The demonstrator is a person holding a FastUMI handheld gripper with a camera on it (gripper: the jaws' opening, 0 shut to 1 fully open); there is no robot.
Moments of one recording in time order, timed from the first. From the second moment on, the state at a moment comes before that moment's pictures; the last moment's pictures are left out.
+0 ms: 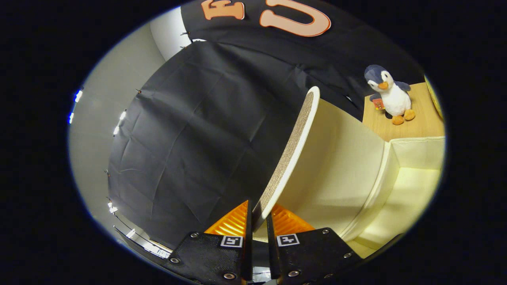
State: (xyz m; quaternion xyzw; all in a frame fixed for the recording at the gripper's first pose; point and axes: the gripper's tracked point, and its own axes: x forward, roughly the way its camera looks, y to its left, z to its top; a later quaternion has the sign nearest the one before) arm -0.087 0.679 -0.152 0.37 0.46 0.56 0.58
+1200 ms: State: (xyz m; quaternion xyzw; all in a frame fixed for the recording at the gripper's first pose) arm -0.015 0.383 -0.257 0.20 0.35 0.30 0.87
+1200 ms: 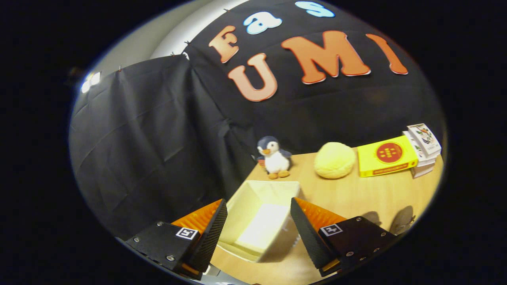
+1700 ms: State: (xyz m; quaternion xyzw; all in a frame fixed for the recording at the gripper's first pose) arm -0.039 0.216 -0.369 0.14 0.42 0.16 0.88
